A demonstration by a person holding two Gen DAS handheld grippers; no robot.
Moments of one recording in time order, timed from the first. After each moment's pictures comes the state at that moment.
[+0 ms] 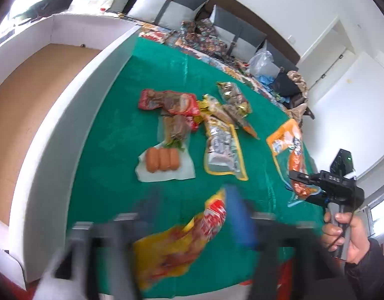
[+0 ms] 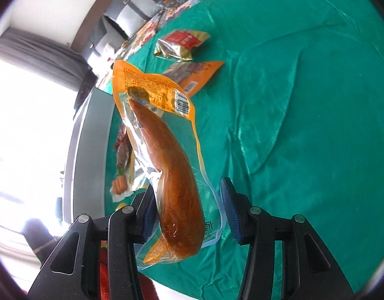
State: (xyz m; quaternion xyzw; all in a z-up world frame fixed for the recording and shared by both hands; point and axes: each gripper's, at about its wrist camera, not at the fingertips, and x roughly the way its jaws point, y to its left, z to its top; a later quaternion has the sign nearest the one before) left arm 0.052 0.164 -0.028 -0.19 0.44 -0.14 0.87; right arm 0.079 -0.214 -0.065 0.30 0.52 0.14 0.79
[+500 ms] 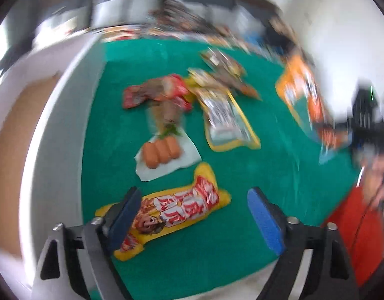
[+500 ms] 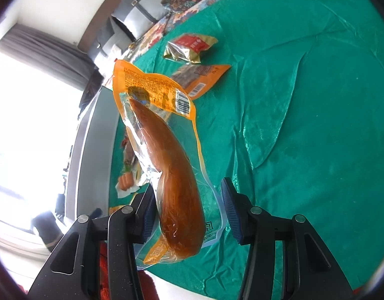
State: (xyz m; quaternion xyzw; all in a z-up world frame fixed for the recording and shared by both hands) left arm 0.065 0.114 -0.036 0.03 0.49 -0.19 0.85; right arm 0.081 -0.210 -0.058 0.29 0.51 0.16 0.80
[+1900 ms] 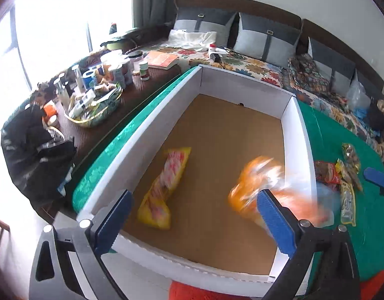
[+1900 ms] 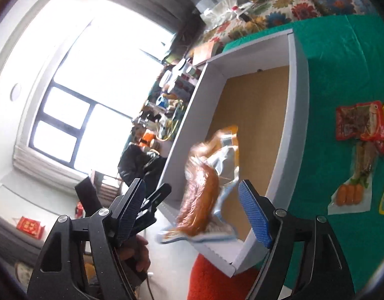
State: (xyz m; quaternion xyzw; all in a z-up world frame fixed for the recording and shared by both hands) left arm 0.009 0.406 0.065 -0.11 0.41 0.15 0.89; right arm 0.147 0.152 0.049 0.24 0.50 0.40 0.73
